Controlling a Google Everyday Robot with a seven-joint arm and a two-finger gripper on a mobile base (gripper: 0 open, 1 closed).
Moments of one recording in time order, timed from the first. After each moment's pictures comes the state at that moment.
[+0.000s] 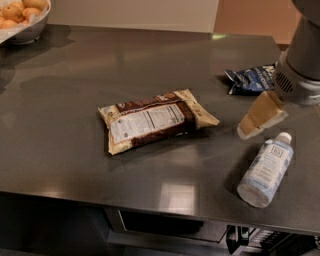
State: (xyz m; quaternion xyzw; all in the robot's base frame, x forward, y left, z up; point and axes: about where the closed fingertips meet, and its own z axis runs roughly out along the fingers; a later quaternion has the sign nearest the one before) arm 0.439 -0.249 0.944 -0.14 0.98 -0.13 0.12
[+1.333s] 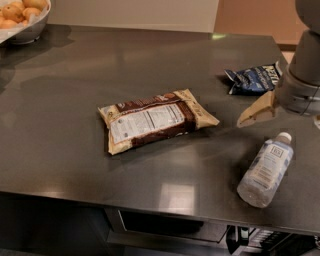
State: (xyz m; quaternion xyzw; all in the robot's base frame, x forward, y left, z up) arm 0.443 -0.269 0.895 0.19 0.98 -0.04 0.03
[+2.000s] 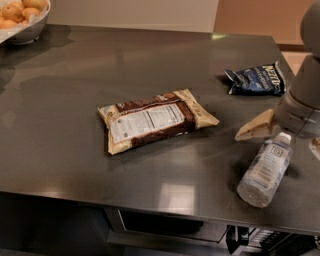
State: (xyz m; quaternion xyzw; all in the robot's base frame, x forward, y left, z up) arm 0.418 -0.260 0.861 0.26 0.97 0.00 0.00
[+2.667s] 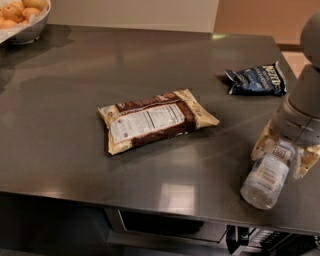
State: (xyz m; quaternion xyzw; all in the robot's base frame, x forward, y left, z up) arm 0.409 -0.258 0.848 0.27 0.96 0.01 -0.01
